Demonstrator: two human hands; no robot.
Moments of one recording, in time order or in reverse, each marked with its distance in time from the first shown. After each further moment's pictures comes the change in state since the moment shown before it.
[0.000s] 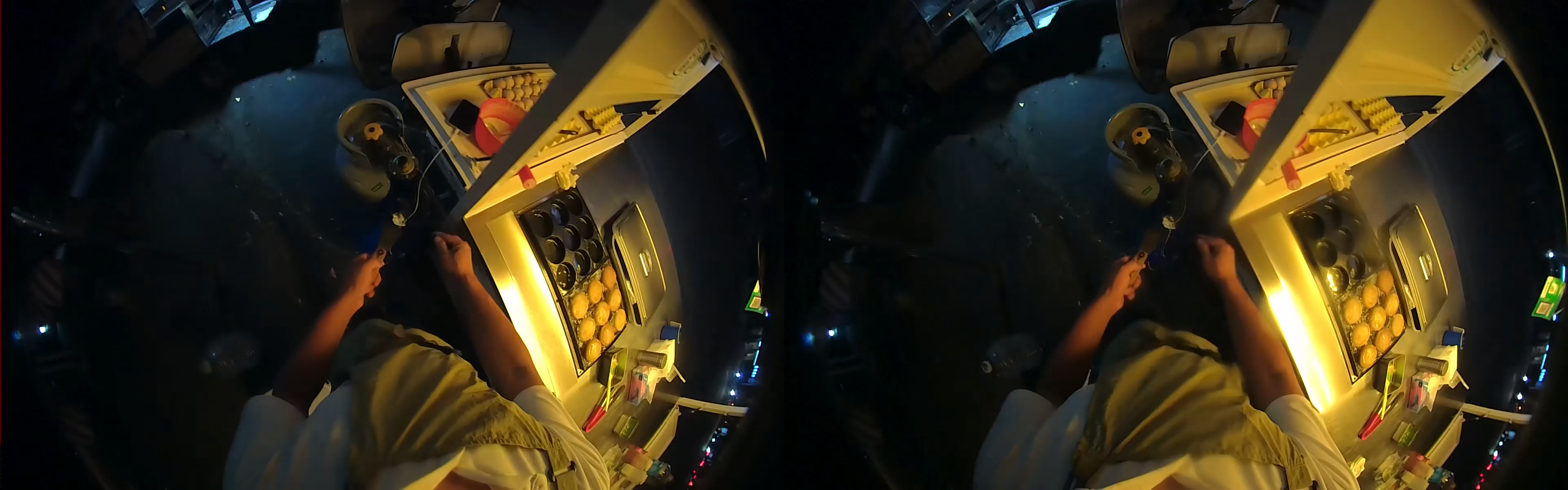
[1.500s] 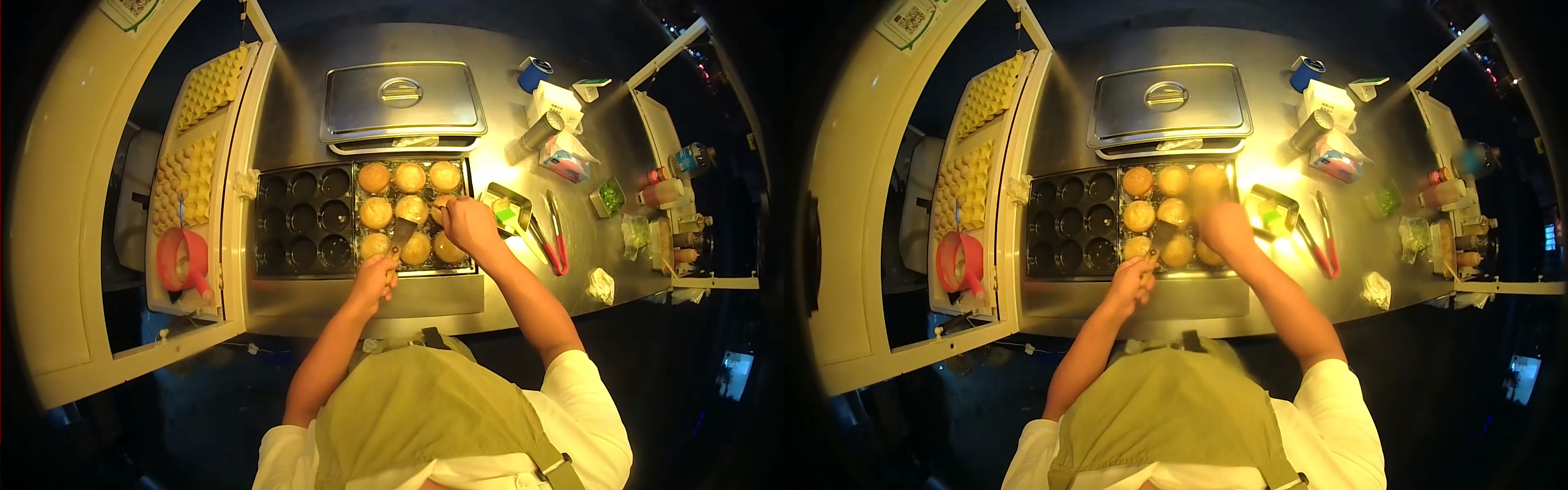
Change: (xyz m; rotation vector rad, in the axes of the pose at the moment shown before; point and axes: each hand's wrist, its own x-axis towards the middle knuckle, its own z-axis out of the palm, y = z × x) left_hand -0.078 -0.128 0.549 0.763 -0.833 -0.356; right_hand -0.232 -0.017 -0.550 -0.987 0.600 0.394
